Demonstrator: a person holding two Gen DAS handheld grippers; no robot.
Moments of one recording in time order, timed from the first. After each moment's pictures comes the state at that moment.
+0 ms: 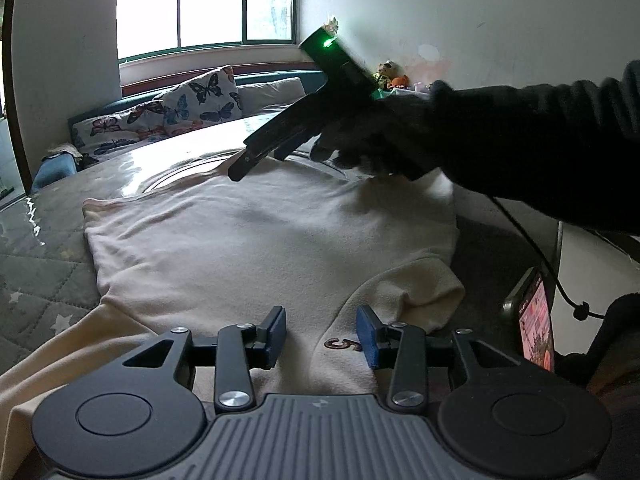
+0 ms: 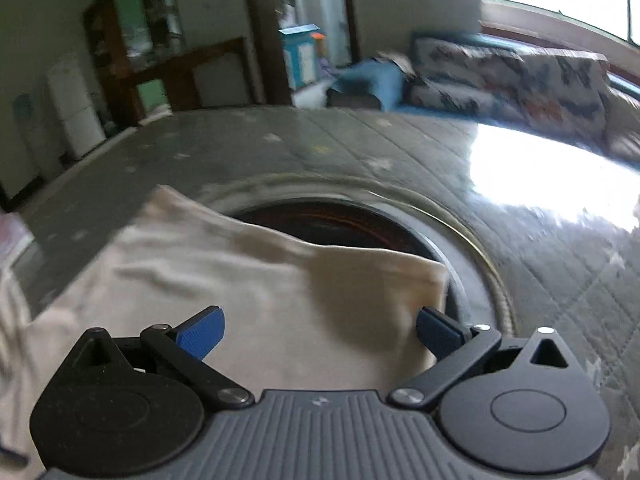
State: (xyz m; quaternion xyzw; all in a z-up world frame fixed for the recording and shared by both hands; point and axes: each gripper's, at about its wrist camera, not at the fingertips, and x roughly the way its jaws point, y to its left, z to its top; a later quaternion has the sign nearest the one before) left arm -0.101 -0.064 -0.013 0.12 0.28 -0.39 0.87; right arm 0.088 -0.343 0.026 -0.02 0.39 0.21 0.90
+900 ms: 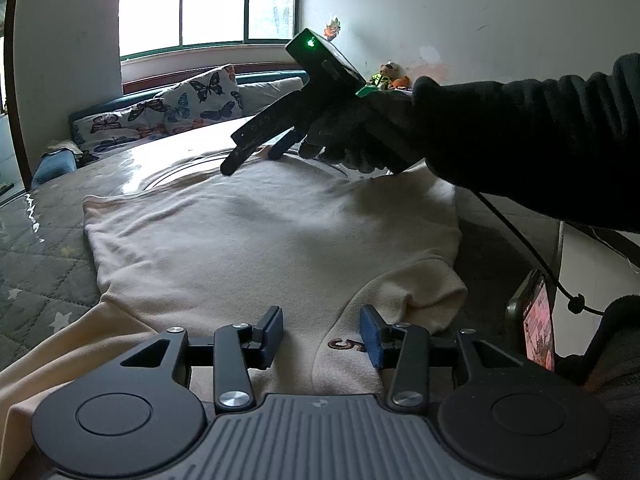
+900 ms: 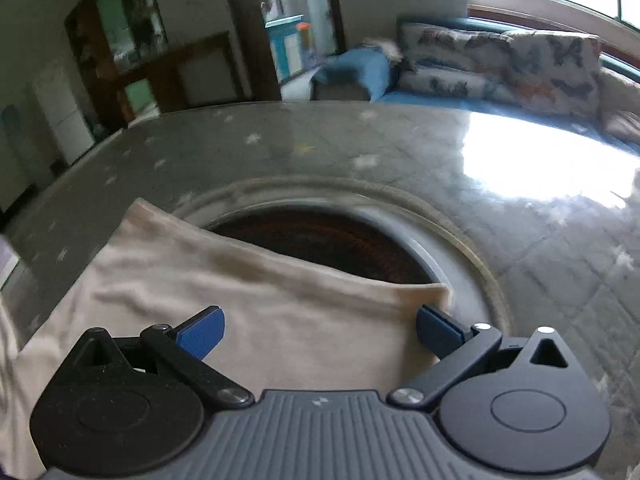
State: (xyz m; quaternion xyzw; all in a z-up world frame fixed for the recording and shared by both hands) left arm -0.102 -0.064 -0.012 0.12 0.28 -0.39 0.87; right arm 0.110 -0.348 0.026 0.01 0.40 0.21 0.89
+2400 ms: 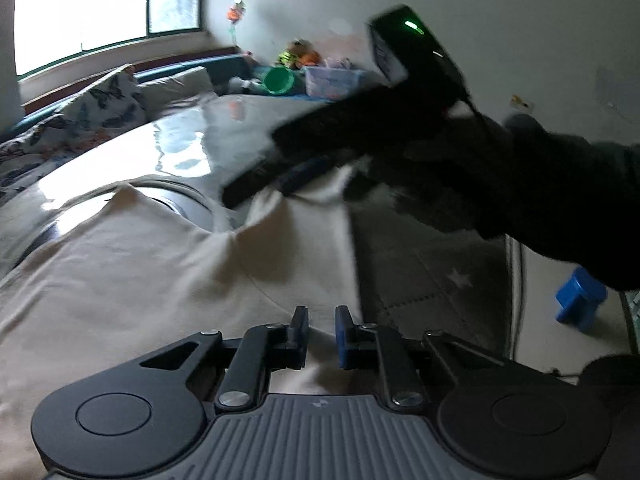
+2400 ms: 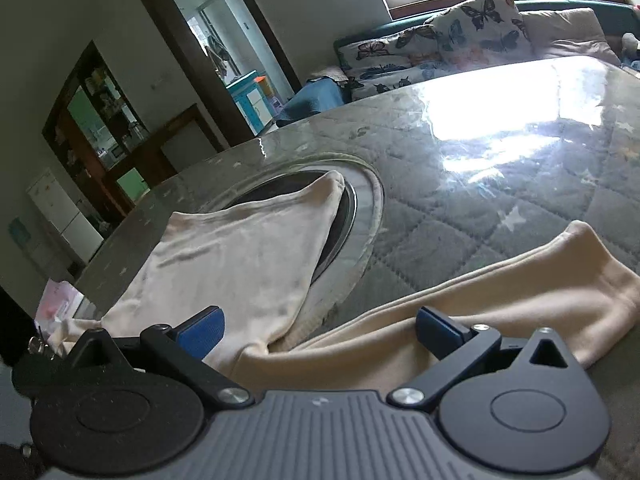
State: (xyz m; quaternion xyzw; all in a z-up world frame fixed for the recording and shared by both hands) left arm -0.074 -0.187 0.000 0.17 0.30 -0.50 0.79; right arm -0.048 -0.464 0.028 0.17 0.37 0.17 0.90
